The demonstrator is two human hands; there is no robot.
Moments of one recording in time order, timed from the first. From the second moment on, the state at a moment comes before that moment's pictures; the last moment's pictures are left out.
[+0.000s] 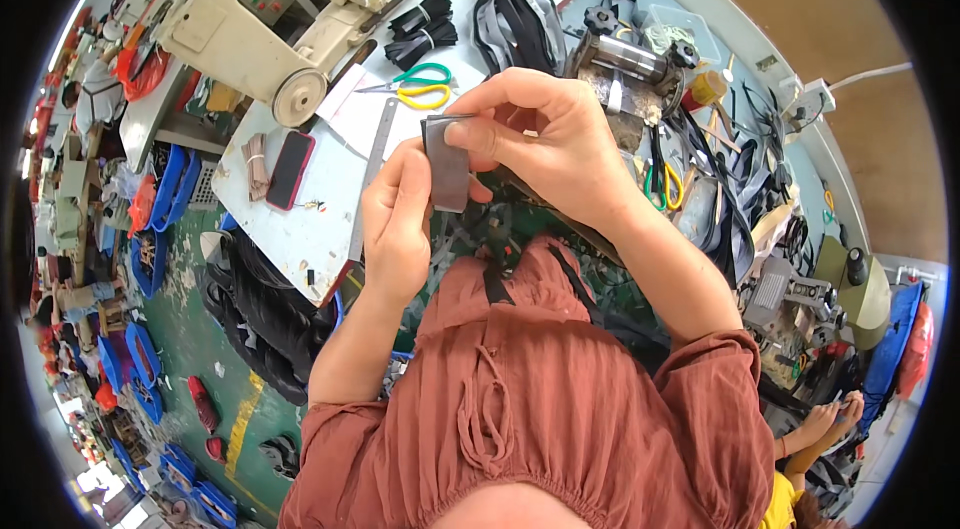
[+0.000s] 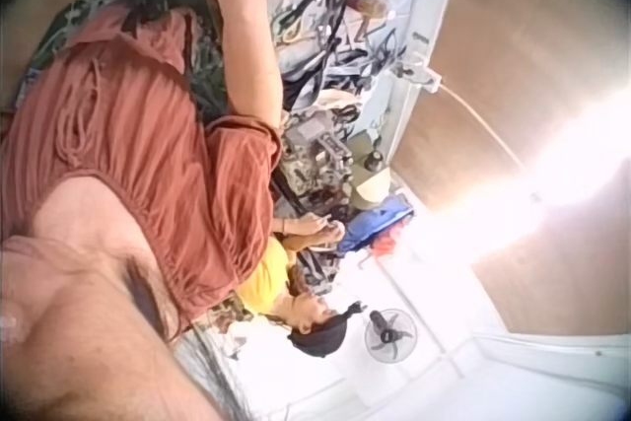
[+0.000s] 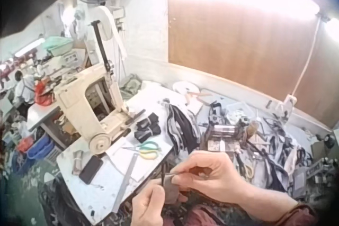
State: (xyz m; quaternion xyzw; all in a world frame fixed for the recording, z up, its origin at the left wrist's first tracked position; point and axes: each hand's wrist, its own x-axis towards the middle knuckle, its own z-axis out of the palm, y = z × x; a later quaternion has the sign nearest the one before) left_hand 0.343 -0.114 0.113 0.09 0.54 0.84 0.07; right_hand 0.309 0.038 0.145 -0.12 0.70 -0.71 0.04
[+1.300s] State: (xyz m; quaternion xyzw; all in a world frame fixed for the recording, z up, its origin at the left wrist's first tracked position) left_hand 0.386 -0.200 0.014 -0.22 0.57 0.79 -0.05; right_hand 0.255 0.030 -0.110 -0.31 0.86 -0.36 -0.19
